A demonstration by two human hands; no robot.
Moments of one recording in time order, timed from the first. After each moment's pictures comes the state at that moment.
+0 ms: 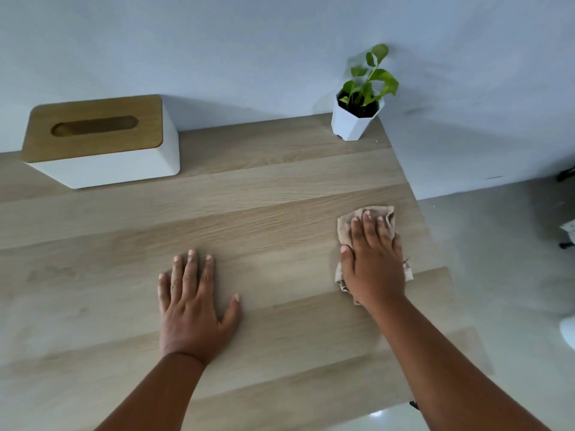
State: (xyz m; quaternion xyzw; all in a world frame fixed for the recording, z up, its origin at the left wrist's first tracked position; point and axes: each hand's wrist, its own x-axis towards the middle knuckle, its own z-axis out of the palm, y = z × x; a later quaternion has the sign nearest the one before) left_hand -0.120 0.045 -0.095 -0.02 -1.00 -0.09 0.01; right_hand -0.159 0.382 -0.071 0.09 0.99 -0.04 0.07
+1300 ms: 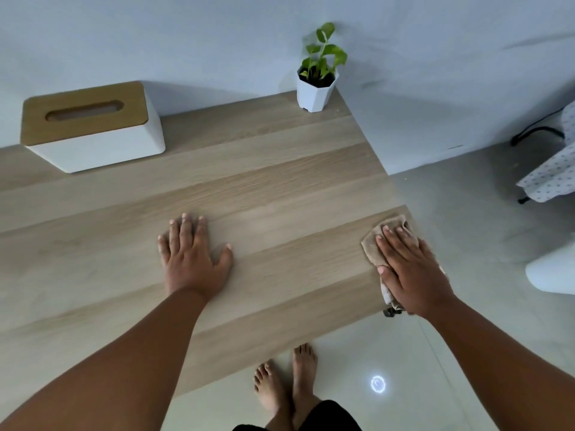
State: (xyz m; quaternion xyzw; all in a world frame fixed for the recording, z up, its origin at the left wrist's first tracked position) left_hand -0.119 0.050 -0.075 -0.01 -0.99 -0.13 -0.03; right_hand 0.014 0.468 -0.054 0.00 1.00 -0.03 0.07
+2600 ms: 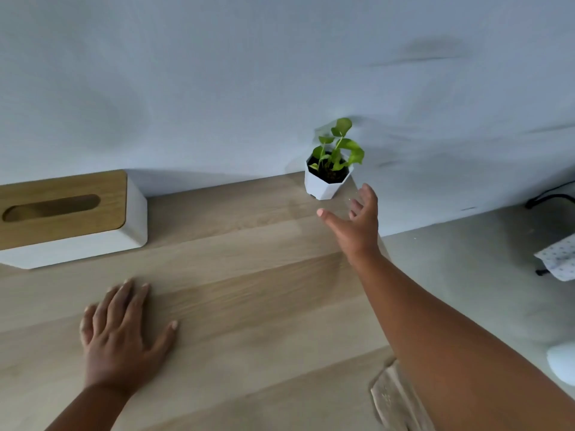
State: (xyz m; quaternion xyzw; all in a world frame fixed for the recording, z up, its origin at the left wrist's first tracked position) left_hand -0.229 -0.007 -0.086 0.00 -0.99 -0.10 0.01; right_hand -0.345 0.430 -0.040 0.24 0.77 -0.57 -0.11
